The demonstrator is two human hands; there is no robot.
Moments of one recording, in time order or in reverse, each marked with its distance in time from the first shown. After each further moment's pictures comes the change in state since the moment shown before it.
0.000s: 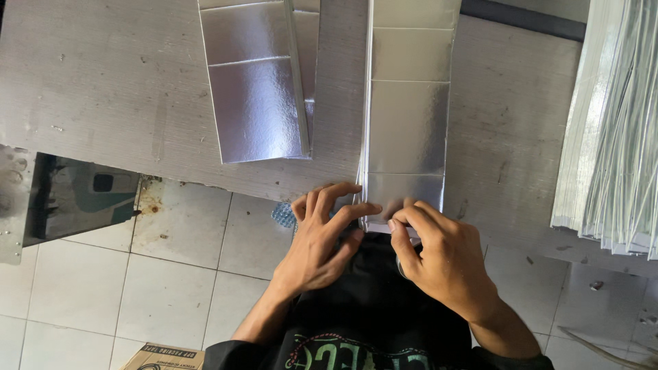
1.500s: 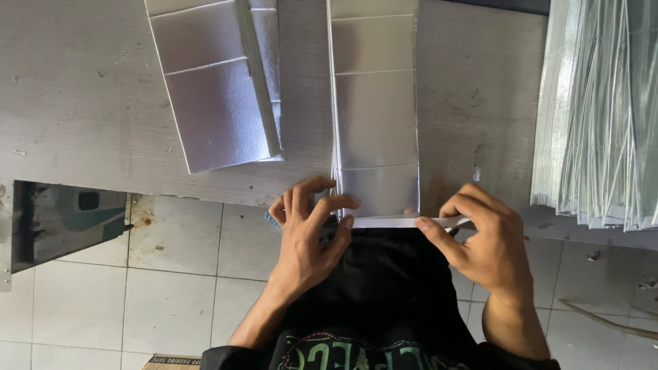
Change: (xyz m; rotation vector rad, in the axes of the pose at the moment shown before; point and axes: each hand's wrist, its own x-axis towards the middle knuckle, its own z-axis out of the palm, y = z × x) left_hand 0.010 0.013 0.019 0.100 0.169 -0.108; right_hand -0.032 0.056 -0.030 0.066 0.110 0.164
